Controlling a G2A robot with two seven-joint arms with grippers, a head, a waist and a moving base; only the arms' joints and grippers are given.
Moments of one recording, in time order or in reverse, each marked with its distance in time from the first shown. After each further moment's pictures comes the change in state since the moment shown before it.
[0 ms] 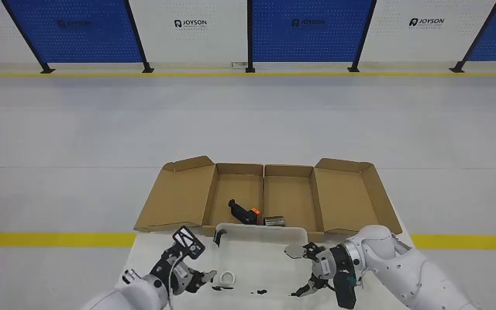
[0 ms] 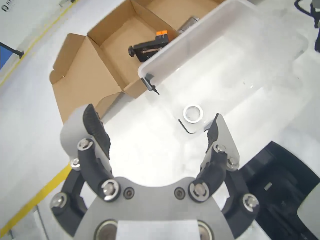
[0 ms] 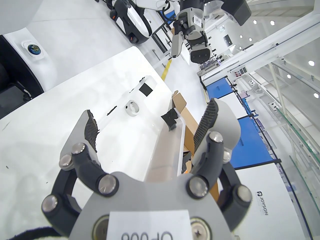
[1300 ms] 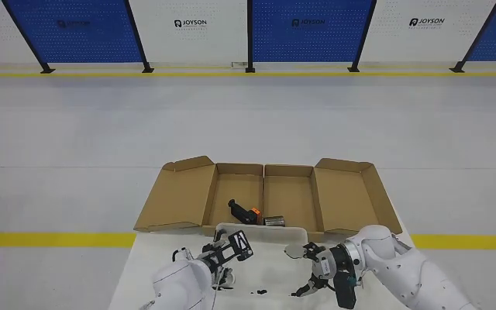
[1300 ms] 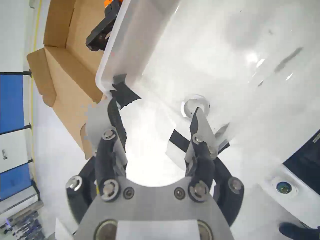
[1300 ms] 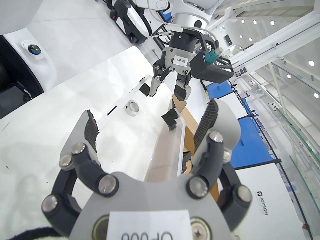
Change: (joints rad) left arm -0.367 -0.049 0.392 0.299 0.222 -0.136 -0.262; right arm 0.000 0.000 0.000 0.000 0.000 0.000 0.000
